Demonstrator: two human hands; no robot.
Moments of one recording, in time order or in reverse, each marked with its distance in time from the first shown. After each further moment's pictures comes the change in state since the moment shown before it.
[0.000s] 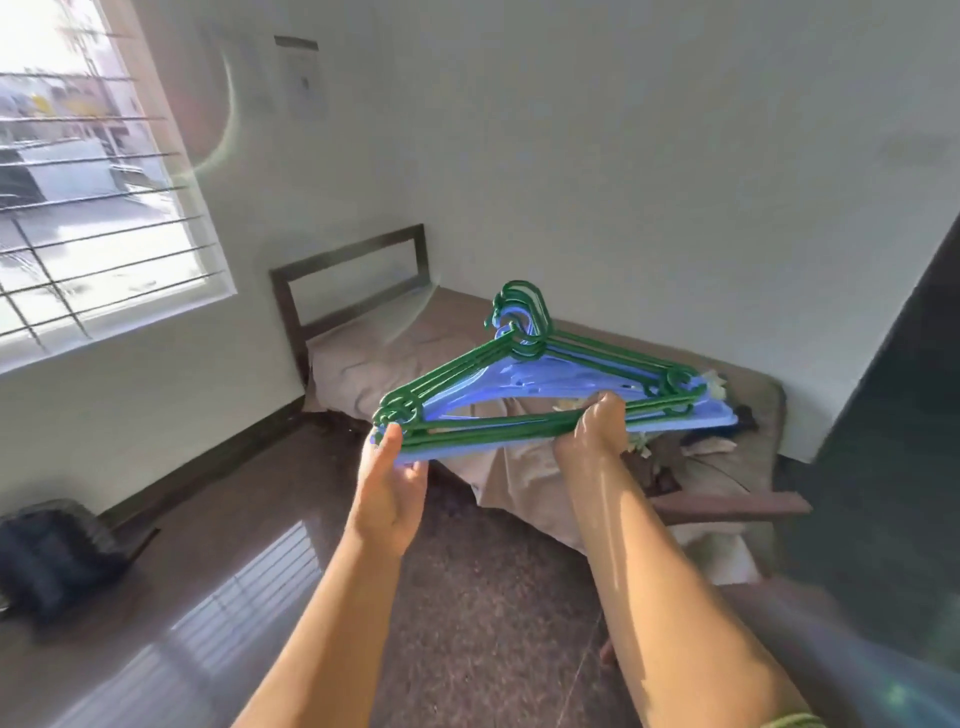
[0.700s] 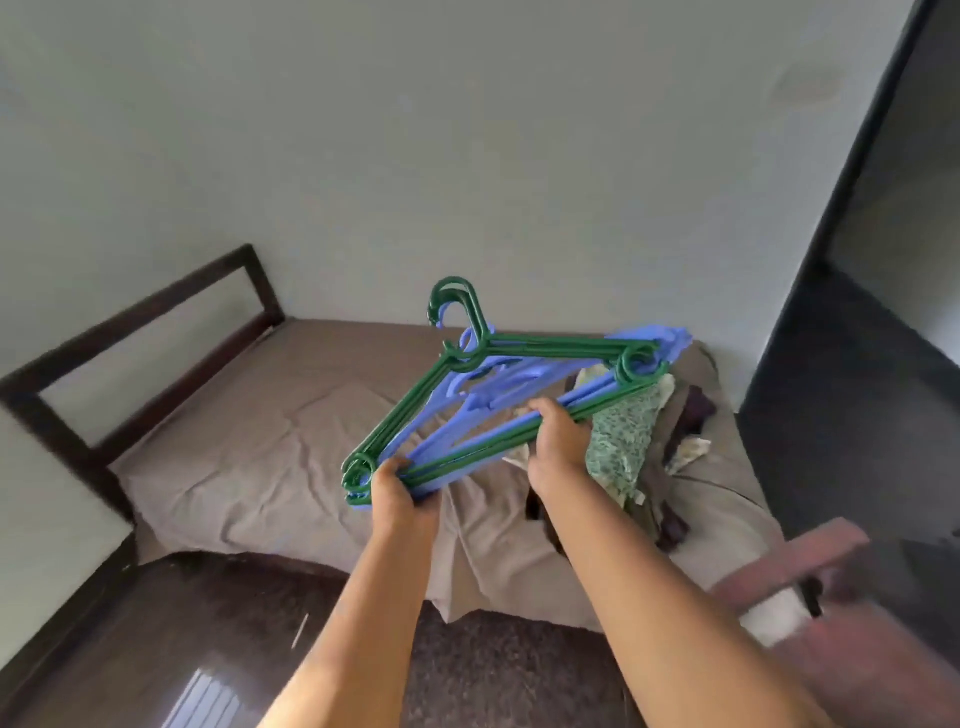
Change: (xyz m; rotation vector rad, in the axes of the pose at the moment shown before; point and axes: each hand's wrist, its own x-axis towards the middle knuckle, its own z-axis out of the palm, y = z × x) left_hand 0.452 -0.137 -0.029 -0.063 0.485 -0.568; right_hand 0.345 0.059 0.161 0.179 0.344 -0.172
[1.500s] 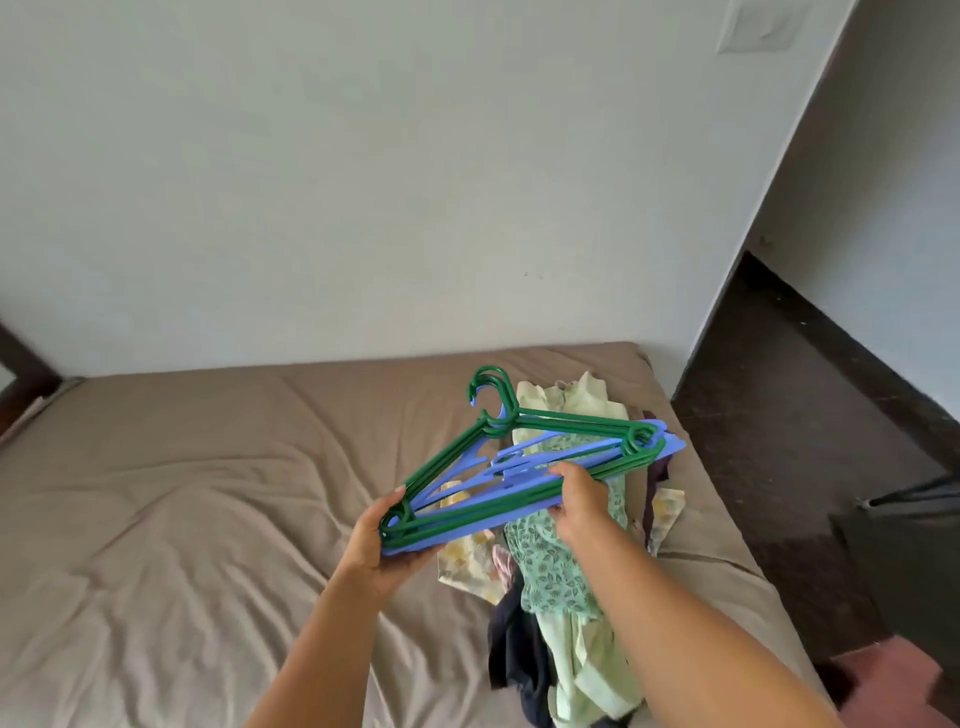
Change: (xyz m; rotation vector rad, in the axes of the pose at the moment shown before) left_hand 0.376 -0.054 0.191 0.533 -0.297 -0.452; right_hand 0.399 0.019 0.033 -0.220 0.407 0.211
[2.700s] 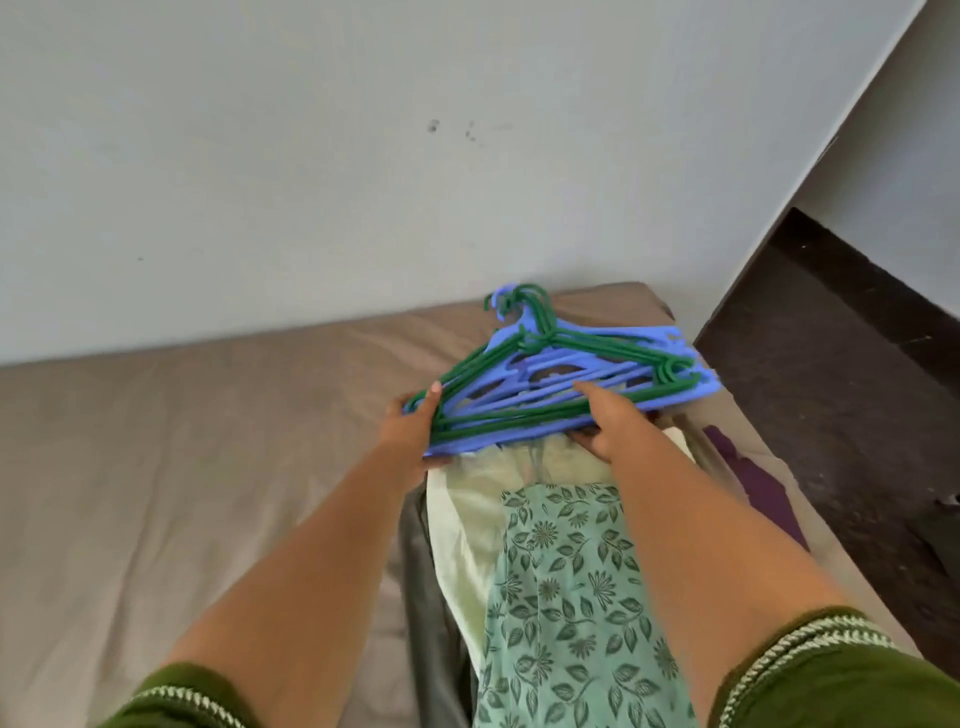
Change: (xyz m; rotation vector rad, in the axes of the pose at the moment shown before) left_hand 0.657 -0.049 0.174 0.482 0.004 0.090; right_hand 0.646 -0.072 0.081 -0.137 0.231 -0.005
